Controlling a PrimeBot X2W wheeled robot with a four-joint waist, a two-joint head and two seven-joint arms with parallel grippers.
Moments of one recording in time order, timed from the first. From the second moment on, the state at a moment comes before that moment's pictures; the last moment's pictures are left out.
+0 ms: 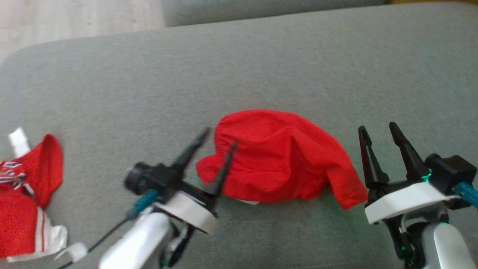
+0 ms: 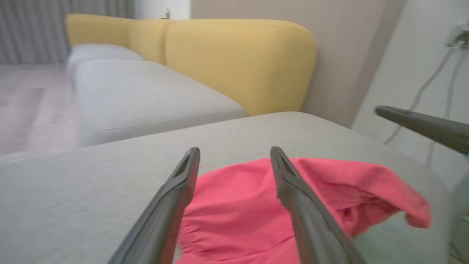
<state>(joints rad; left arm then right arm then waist) -0.40 0.26 -0.81 0.21 -0.54 0.01 -0.18 -0.01 -0.05 0.05 -0.09 0.21 0.13 0.09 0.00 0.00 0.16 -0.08</state>
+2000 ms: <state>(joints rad) 0.07 0.23 -0.20 0.22 -0.31 0.04 -0.25 0.18 -0.04 0.01 -0.16 0.20 0.13 0.16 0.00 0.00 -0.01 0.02</state>
